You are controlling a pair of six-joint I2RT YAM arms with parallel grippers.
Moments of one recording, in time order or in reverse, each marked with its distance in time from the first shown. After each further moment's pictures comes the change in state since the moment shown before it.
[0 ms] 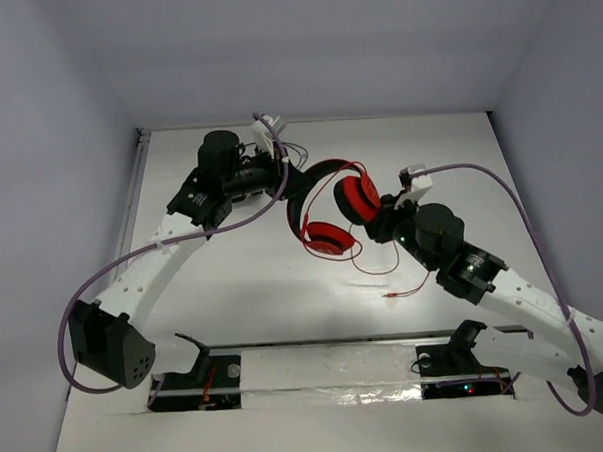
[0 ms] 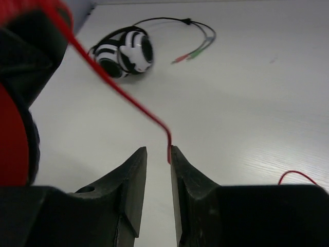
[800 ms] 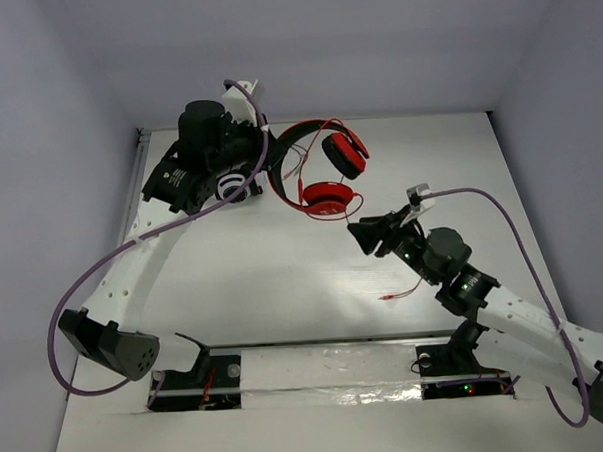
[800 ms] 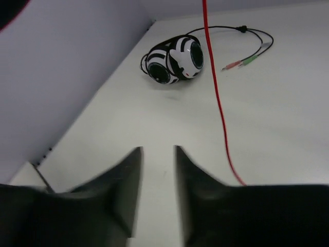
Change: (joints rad) left arm 0.020 0.038 0.363 -0.362 -0.353 0.046; right arm -0.027 -0.069 -0.326 0.451 -0.219 0.109
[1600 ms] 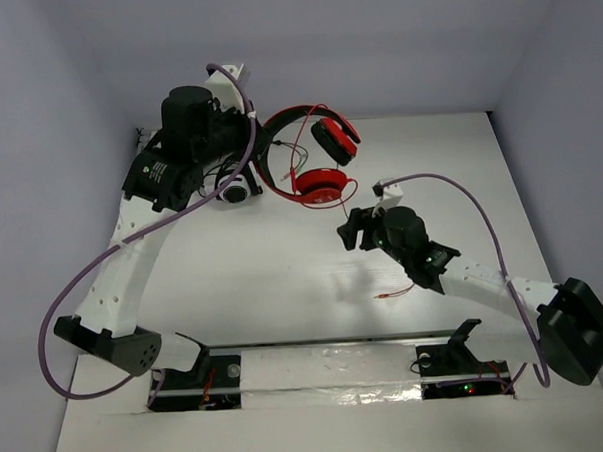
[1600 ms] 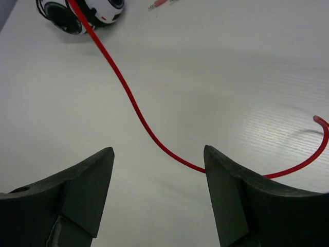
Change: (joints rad) left arm 0.000 0.028 0.200 -0.213 -0.137 0.021; right arm -0.066 0.336 0.100 -0.094 0.077 -0.064
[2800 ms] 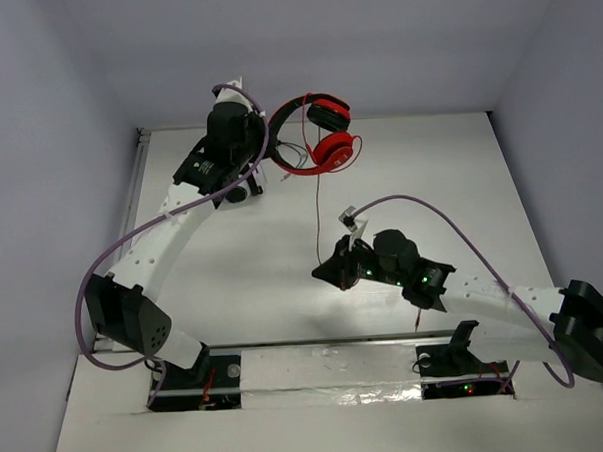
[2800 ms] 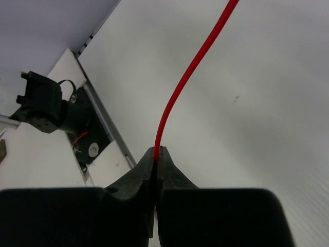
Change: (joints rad) left arm -0.001 0.112 -0.233 0.340 -0.243 -0.283; right arm 0.211 -0.024 -0.039 0.068 -0.410 0.107
